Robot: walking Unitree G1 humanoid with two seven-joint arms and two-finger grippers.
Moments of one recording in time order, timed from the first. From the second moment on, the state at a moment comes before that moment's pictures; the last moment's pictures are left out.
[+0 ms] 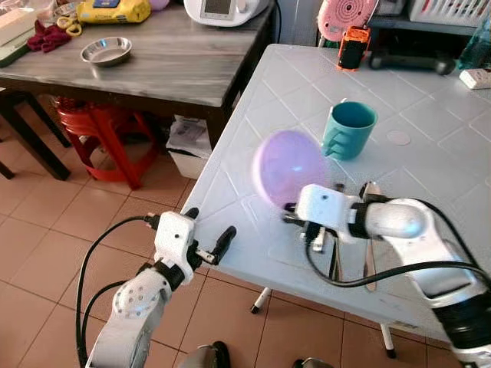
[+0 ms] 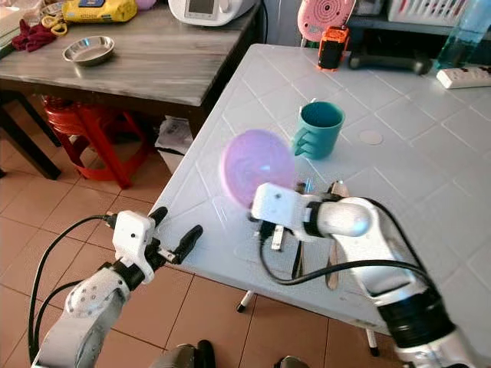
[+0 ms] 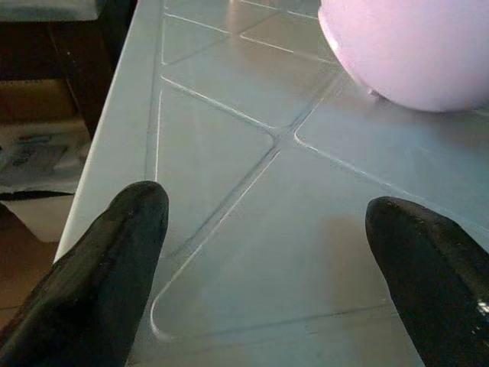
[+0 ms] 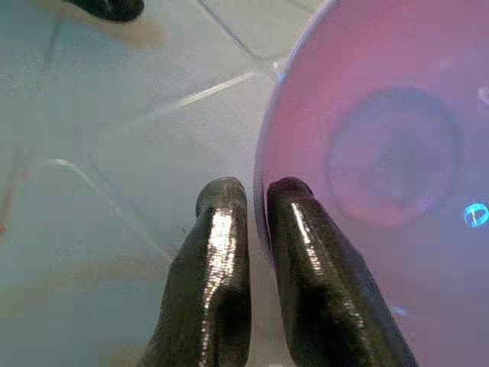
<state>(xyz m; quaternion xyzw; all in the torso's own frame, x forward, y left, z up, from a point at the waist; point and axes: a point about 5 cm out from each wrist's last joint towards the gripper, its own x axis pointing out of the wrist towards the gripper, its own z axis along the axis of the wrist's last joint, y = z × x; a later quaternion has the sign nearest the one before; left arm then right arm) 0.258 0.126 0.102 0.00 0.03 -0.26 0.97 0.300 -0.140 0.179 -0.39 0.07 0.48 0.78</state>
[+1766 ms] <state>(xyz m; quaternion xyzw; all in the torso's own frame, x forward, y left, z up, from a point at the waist) 0.261 0.118 0.099 -0.03 0.05 -0.25 0.97 0.362 -0.118 0.195 -0.43 0.08 0.54 0.72</state>
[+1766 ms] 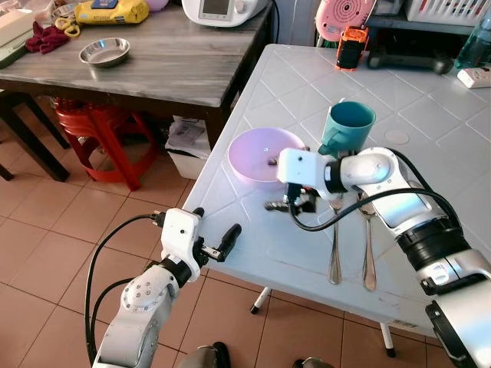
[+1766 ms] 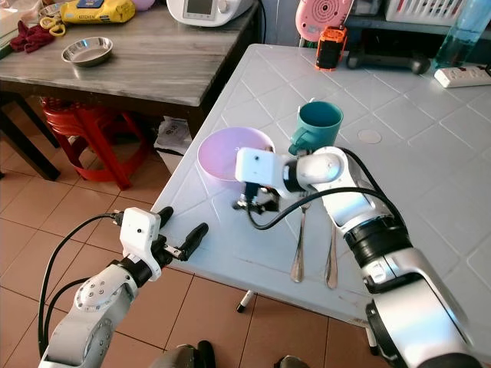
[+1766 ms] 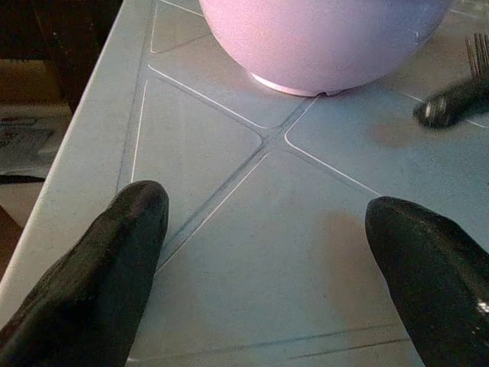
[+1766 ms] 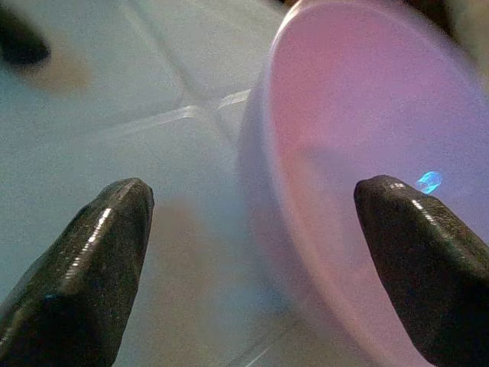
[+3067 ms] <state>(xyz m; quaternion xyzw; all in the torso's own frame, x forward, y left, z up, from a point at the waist) 0.258 0.106 0.116 -0.10 -0.01 -0.30 0.95 0.372 -0.143 0.181 -0.45 0.07 0.51 0.73</state>
